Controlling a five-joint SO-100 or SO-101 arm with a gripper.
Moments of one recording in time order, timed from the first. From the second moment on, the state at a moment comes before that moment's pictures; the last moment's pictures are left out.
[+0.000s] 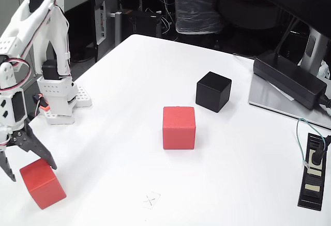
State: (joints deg) arm 75.7 109.3 125.7 52.7 -130.8
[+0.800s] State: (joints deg) arm 70.9 109.7 125.1 52.1 -127.3
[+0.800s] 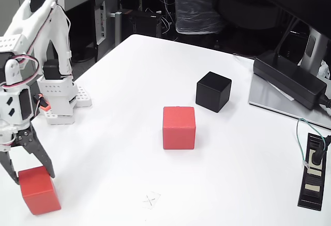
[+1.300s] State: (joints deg) arm 60.3 116.4 125.2 52.7 -113.5
